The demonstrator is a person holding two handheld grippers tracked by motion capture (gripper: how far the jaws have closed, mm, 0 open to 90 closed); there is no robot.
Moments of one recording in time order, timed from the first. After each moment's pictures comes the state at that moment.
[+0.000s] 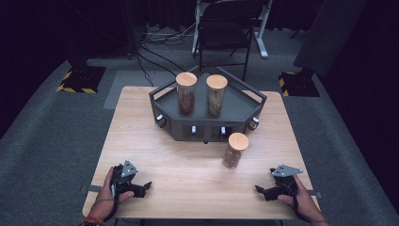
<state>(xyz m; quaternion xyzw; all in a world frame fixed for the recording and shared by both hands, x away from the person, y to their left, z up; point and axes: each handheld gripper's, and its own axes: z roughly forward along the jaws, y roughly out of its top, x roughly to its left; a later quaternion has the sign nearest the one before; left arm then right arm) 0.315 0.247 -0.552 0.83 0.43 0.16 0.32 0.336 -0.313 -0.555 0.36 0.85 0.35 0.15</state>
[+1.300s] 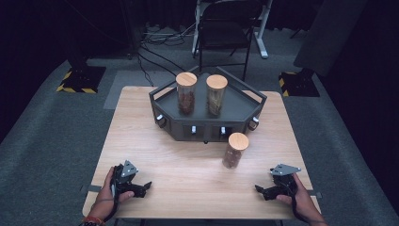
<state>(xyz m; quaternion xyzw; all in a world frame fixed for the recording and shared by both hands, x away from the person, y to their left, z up) 0.315 0.247 -0.552 0.83 0.42 0.16 0.32 0.336 -0.308 -0.549 0.37 0.86 0.32 0.15</state>
